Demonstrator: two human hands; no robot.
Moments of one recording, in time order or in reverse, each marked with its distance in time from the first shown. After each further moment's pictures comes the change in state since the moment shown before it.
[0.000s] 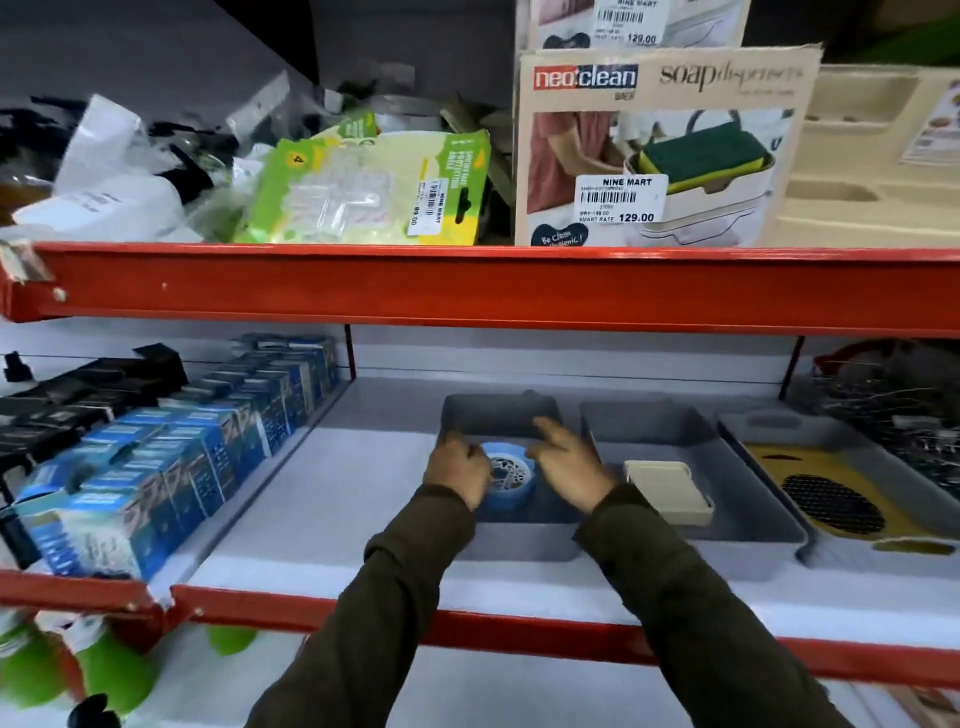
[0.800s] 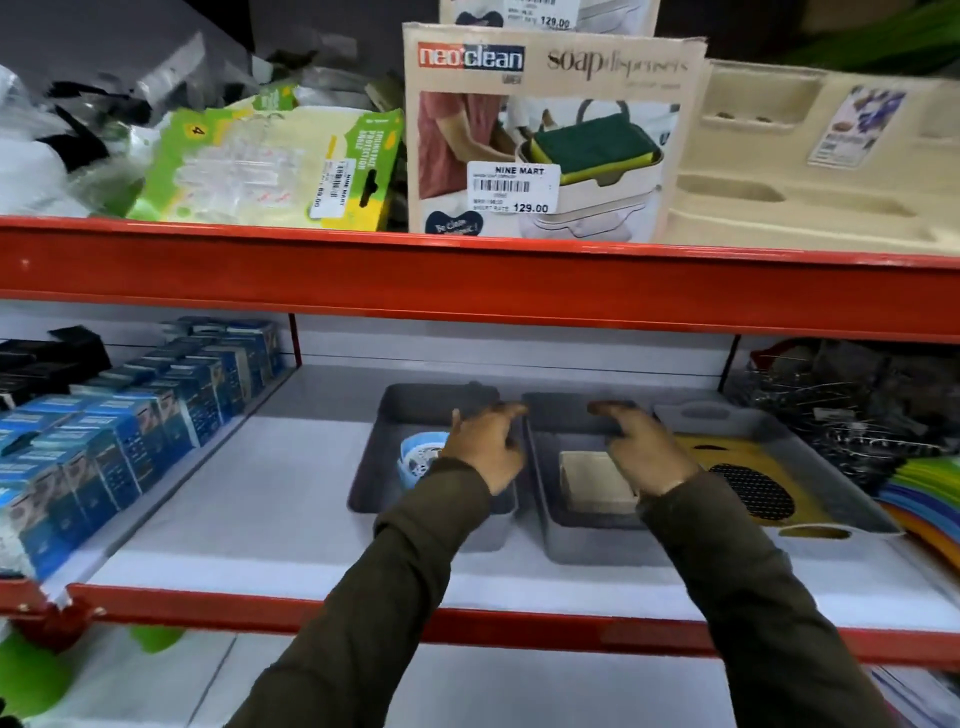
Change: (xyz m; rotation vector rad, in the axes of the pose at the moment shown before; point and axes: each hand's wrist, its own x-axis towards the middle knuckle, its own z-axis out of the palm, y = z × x) left_hand -0.021 0.072 0.056 0.260 -0.184 0.406; right_hand -0.029 0.057 -0.127 -0.211 0.164 0.022
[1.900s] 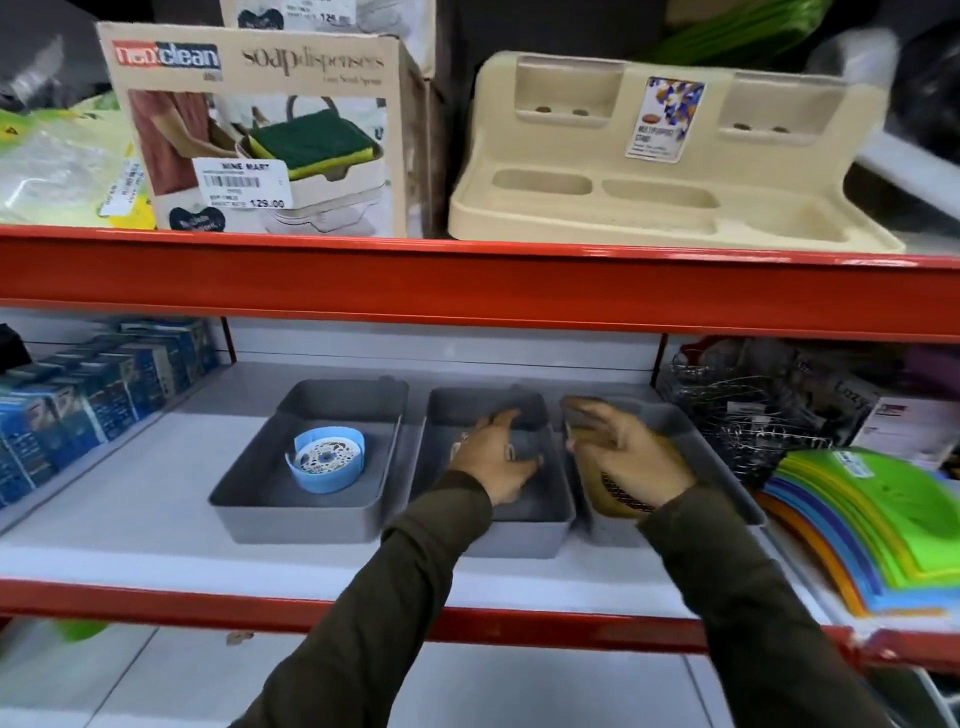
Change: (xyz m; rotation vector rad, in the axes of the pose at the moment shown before) left_hand 0.023 0.108 0.107 -0.179 -0.077 -0.120; right_hand -0.001 0.110 -0.098 0.335 -0.143 -0.103
